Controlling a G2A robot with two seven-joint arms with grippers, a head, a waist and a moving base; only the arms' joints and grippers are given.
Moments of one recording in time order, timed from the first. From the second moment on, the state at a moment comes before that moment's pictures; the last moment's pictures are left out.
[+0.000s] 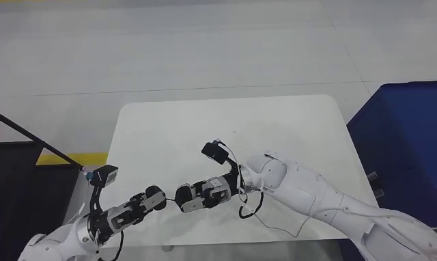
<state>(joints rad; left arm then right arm) 1.83 -0.96 -1.69 -2.03 -0.37 -0.59 -0.87 -0.61 -1.16 0.31 -1.32 0.55 -1.01 0.81</state>
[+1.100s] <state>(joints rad) 1.86 -0.97 -1.70 -2.05 -0.30 -0.61 -0.82 -0.56 -1.19 0.27 -1.24 0.58 -1.01 0.81</state>
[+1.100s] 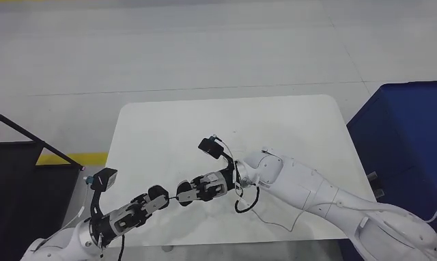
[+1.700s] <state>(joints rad) 1.81 -0.96 -1.76 -1.96 -0.41 -0.59 -0.85 -0.63 -1.15 0.37 -1.23 0.57 -0.97 0.74</state>
